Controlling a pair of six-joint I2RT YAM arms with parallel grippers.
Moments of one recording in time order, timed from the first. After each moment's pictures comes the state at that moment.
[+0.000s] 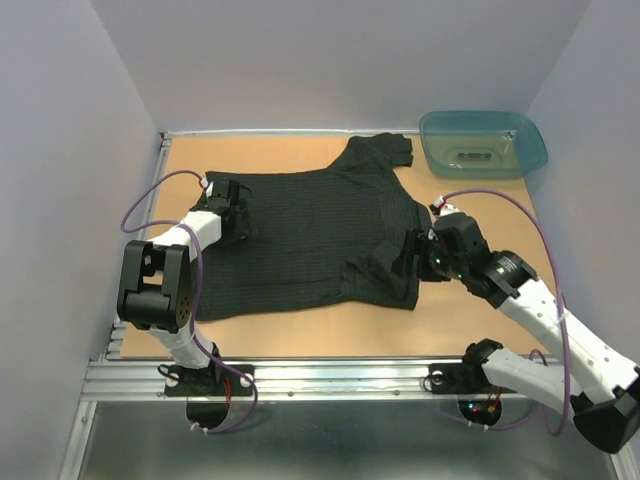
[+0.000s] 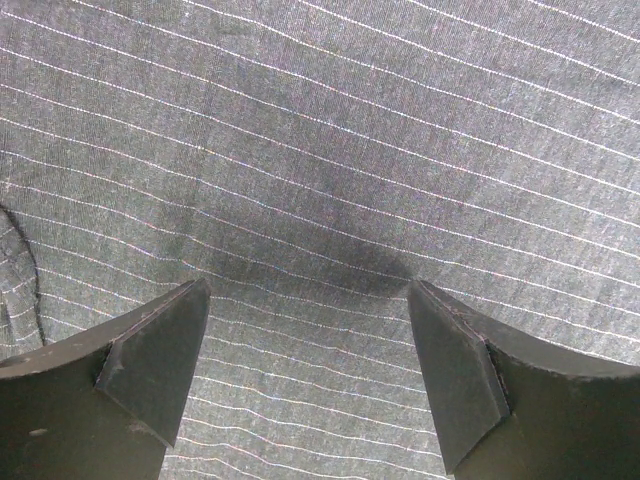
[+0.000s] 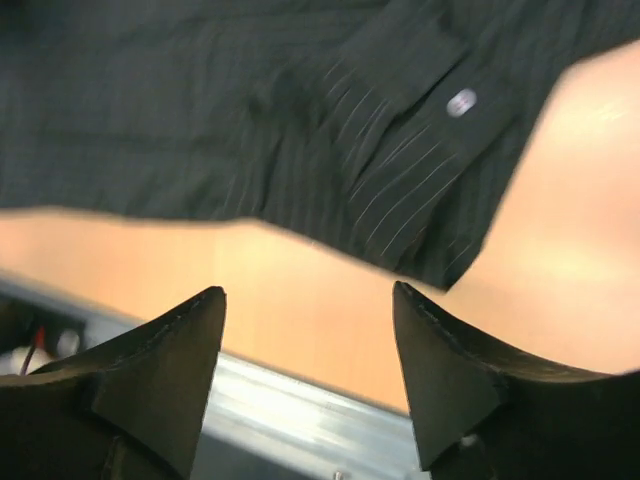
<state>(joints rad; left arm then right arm) -0.15 1.64 0.98 -0.37 -0.25 -0.44 0.60 0.89 0.88 -0.75 0.02 0.61</state>
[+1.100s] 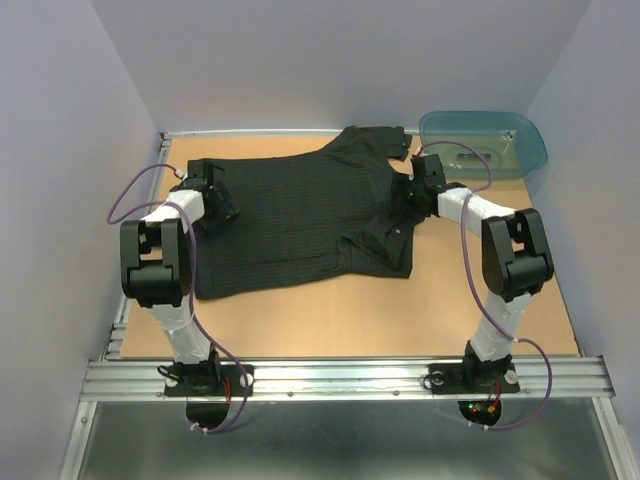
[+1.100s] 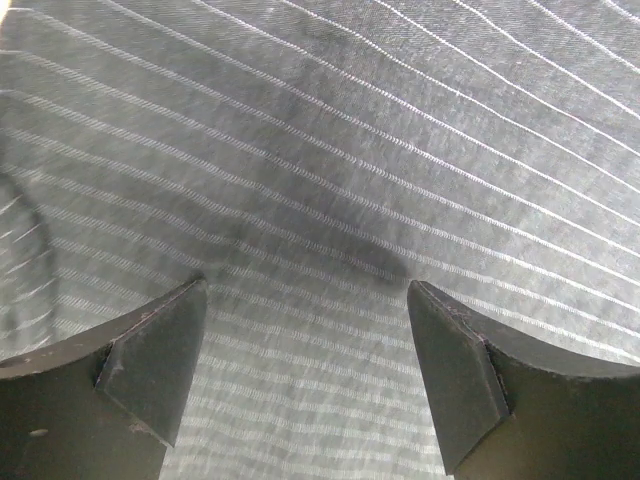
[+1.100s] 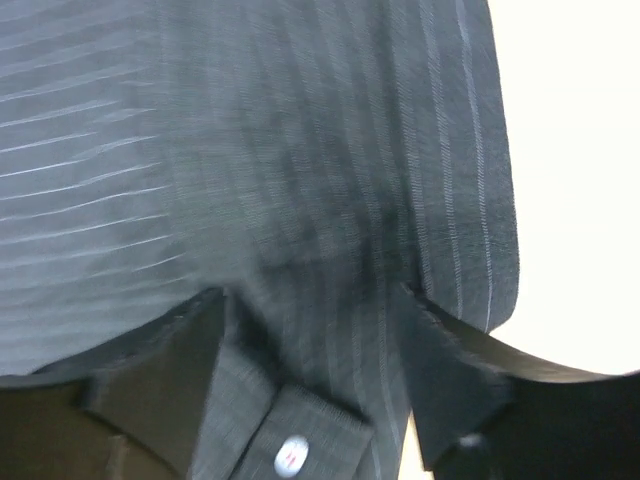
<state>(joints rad) 0.02 1.84 1.21 -0.41 -0.10 -0.51 0.24 1.90 1.27 -0.22 0.04 0.38</state>
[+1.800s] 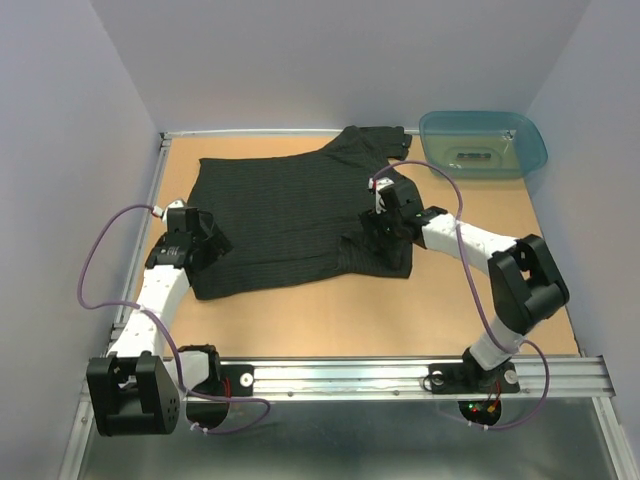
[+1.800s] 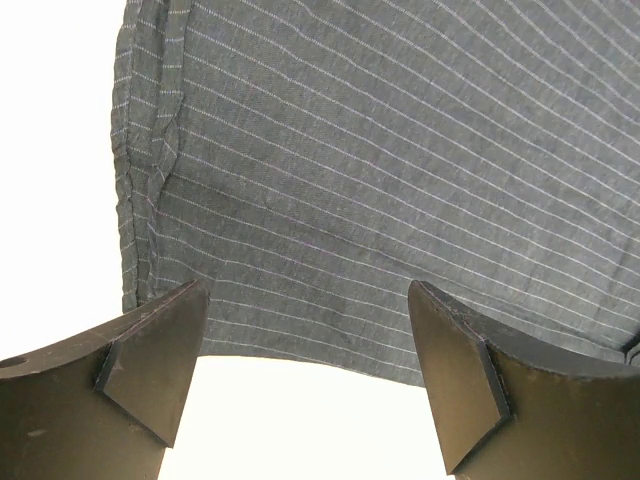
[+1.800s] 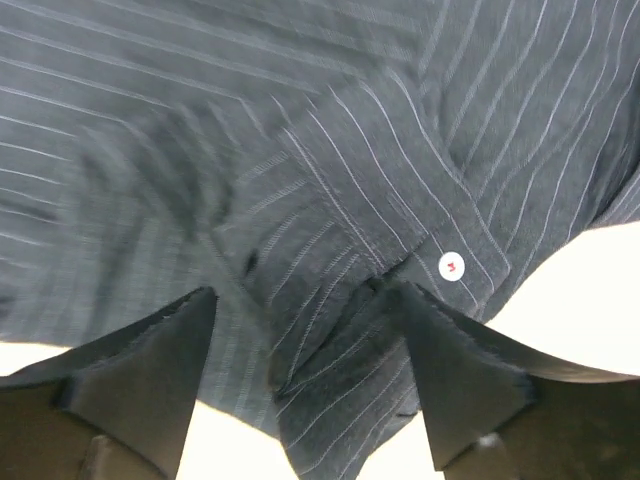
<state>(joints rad) 0.01 1.06 0.73 -0.54 -0.12 -0.56 0.51 1.64 1.06 -0.30 0.08 0.09</state>
